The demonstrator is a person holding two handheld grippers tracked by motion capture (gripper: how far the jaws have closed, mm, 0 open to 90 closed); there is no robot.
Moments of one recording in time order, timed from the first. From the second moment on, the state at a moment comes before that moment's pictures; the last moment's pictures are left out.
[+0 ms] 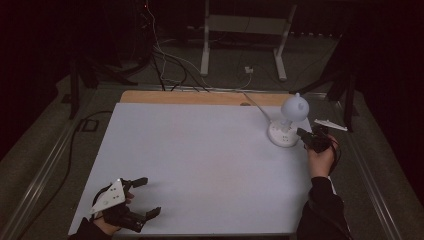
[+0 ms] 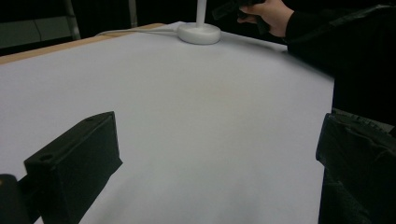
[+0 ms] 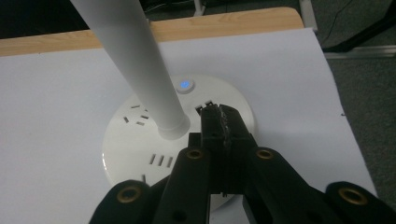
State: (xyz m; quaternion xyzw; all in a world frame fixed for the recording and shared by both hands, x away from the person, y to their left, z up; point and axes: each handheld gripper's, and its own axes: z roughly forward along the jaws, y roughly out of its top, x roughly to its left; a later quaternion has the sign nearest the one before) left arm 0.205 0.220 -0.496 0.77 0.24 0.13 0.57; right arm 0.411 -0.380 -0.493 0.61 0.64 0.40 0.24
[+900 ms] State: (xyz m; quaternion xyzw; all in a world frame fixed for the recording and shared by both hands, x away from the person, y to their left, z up) left arm 0.205 0.220 -0.496 0.77 0.24 0.13 0.58; right arm 0.419 -0.378 -0.506 0.60 0.64 0.40 0.25
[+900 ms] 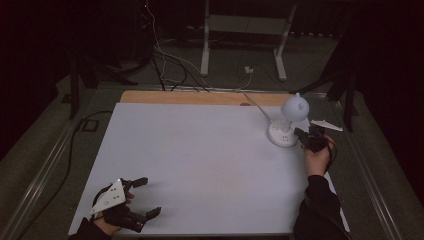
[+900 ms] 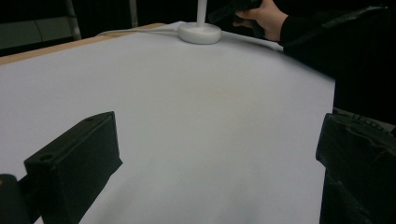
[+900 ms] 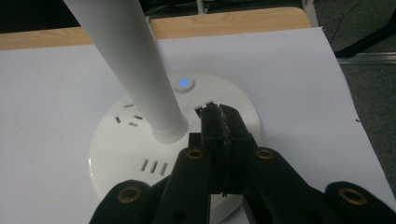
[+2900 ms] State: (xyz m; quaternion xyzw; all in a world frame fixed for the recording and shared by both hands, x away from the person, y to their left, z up) left arm 0.204 0.220 -0.496 0.77 0.24 0.14 0.57; right arm 0.405 -0.384 -0.488 0.56 0.67 0.42 0.23
